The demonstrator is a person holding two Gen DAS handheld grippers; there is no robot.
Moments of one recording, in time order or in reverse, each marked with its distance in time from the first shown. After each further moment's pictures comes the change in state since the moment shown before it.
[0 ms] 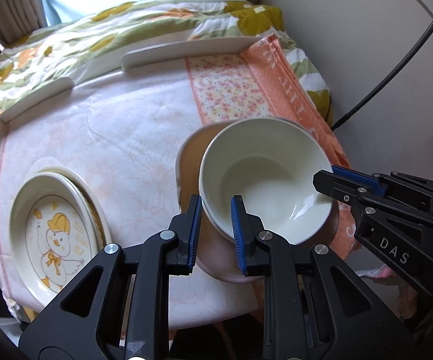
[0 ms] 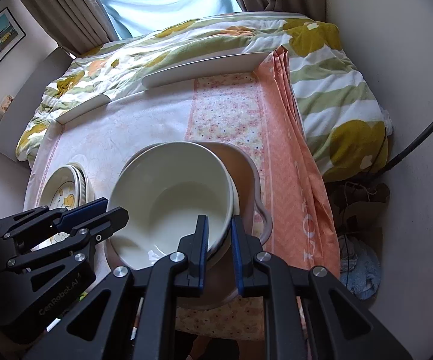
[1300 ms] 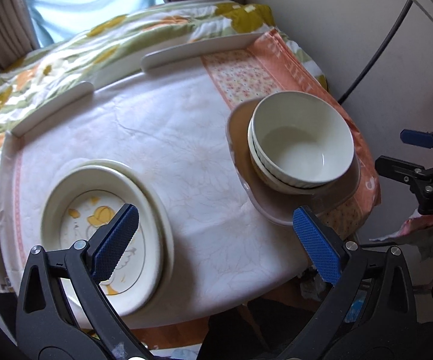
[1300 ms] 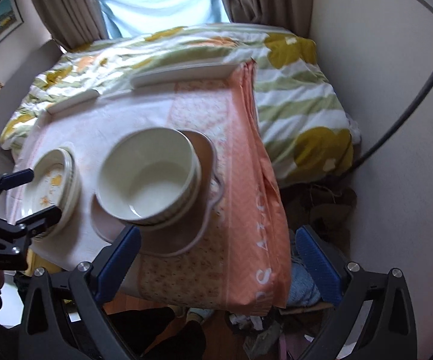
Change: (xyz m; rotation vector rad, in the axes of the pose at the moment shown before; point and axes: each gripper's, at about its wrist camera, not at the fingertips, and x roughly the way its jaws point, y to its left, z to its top) left arm -0.020 0.045 -0.032 0.140 -0.004 0.016; right arm -0.032 -0.010 -0.031 -0.037 0.001 -0.159
